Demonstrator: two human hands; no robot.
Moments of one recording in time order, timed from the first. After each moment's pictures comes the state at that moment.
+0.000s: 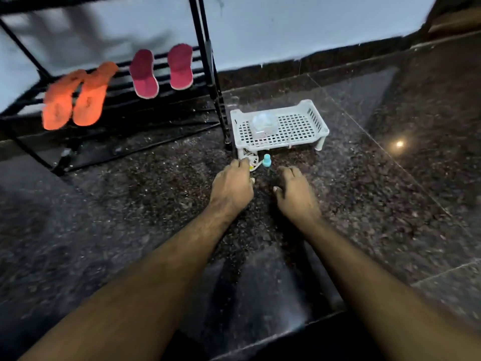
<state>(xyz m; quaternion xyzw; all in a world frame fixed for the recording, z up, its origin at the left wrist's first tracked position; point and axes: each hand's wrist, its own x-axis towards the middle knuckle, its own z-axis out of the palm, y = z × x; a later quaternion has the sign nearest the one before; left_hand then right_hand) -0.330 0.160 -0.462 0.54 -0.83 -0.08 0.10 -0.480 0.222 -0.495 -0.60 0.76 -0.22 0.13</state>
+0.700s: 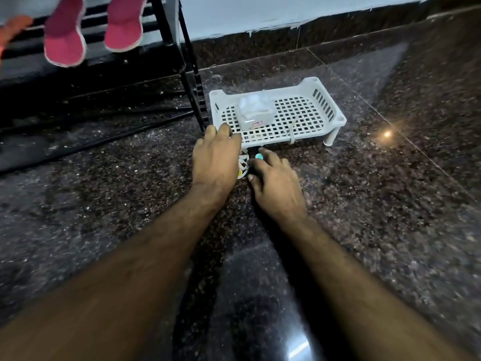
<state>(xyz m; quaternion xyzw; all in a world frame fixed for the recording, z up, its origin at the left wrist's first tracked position) -0.367 0.047 -0.517 0.54 -0.83 0.09 0.14 -0.484 0.117 -0.563 -0.64 0.73 -0.23 0.05</state>
